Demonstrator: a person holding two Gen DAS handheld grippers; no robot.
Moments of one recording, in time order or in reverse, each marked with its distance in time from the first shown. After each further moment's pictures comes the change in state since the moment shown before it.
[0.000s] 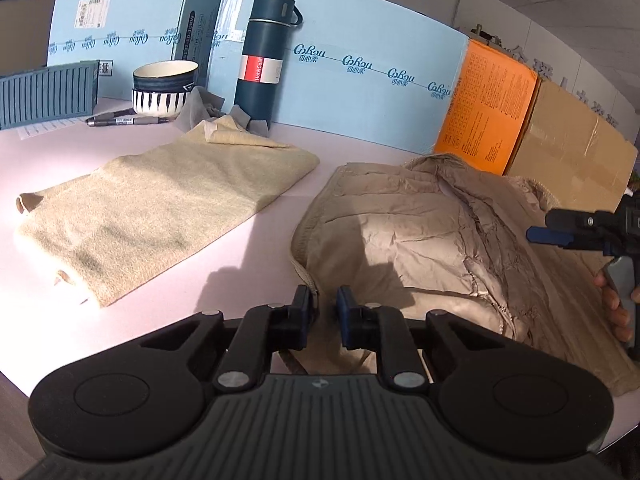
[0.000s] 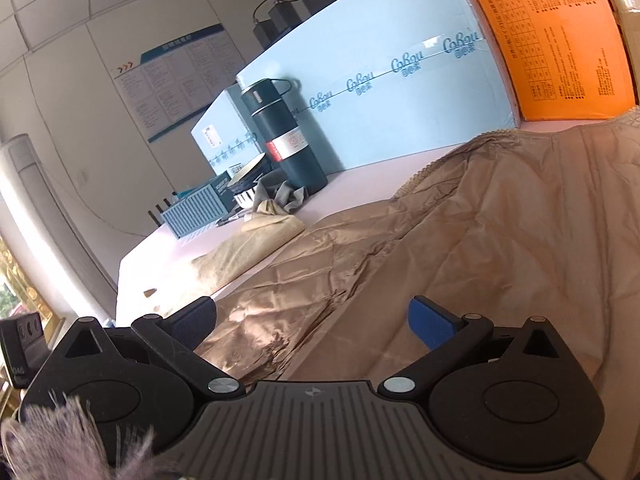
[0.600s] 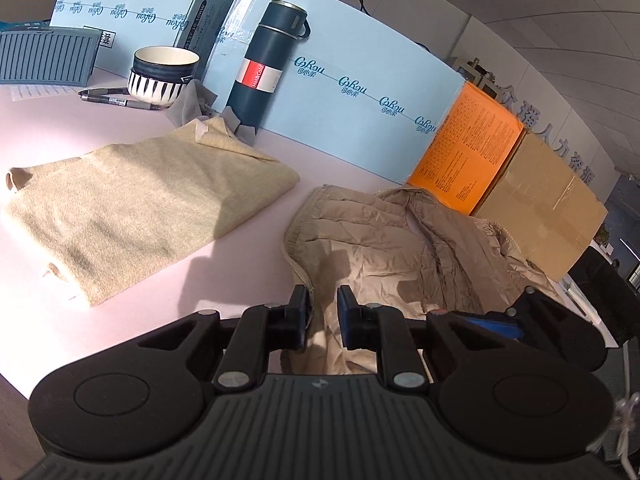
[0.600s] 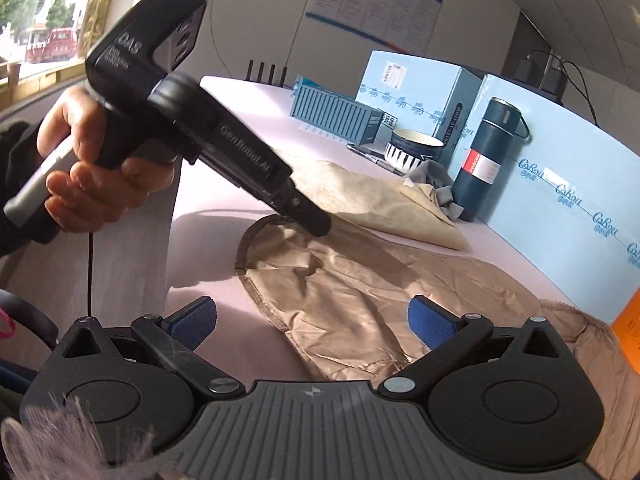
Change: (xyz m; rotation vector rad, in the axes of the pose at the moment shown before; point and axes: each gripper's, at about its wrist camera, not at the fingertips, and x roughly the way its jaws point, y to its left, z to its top) left arm -0.019 0.006 0.019 -0.134 -0.026 -0.122; right arm 0.050 0.188 -0.089 -0.866 0.142 -0.039
